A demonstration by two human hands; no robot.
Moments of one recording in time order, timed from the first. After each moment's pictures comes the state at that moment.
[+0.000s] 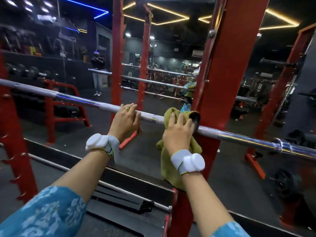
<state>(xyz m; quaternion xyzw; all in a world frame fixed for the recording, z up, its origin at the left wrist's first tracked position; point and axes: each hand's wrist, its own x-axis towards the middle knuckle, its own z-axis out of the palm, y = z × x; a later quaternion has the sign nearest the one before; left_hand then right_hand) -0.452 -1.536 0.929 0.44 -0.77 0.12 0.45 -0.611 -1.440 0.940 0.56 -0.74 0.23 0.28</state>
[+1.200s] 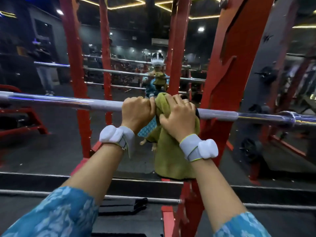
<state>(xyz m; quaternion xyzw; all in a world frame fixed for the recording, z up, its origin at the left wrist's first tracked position) -0.472 -1.592 0.934 0.34 -0.73 0.28 0.52 -0.568 -1.488 0.941 0.55 -0.69 0.33 0.33</state>
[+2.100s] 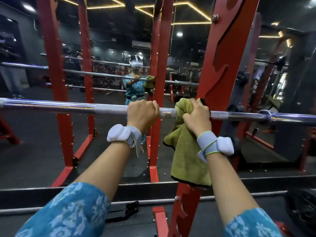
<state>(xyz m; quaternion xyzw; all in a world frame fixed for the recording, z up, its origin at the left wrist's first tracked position) -0.465 -1.572 0.951 0.36 -0.81 0.20 0.42 -0.593 -1.457 0.958 0.45 -0.79 0.38 0.15</state>
